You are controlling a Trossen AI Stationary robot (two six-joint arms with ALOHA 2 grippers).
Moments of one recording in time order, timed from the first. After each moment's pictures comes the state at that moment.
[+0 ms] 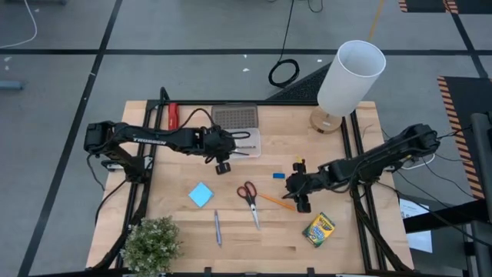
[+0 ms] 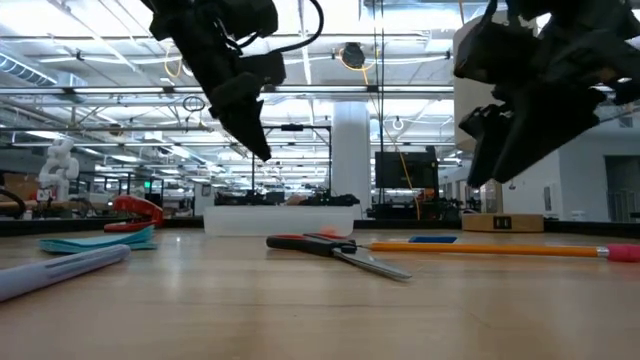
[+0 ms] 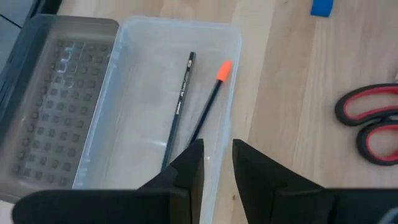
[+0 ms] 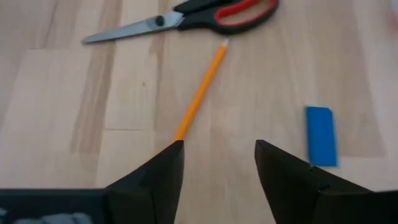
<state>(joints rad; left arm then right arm) 0.12 1.54 1.04 -0.48 -0.18 -0.02 0.31 1.34 0.64 -0.24 0.11 0.26</state>
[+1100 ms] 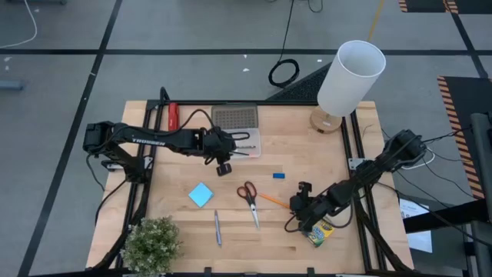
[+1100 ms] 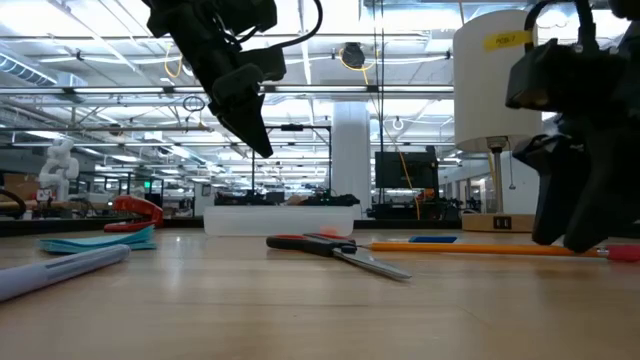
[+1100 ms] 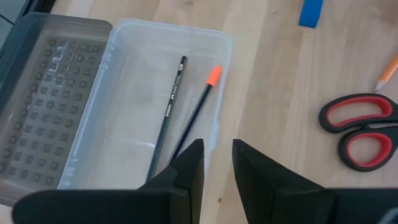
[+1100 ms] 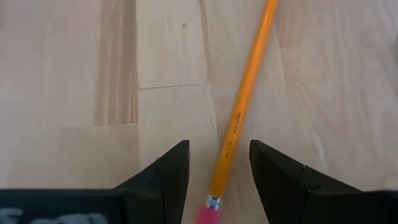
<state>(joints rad) 0.10 1.53 1.04 -0.47 -0.17 -0.07 0.59 1.55 0.64 -0.19 0.32 0.61</state>
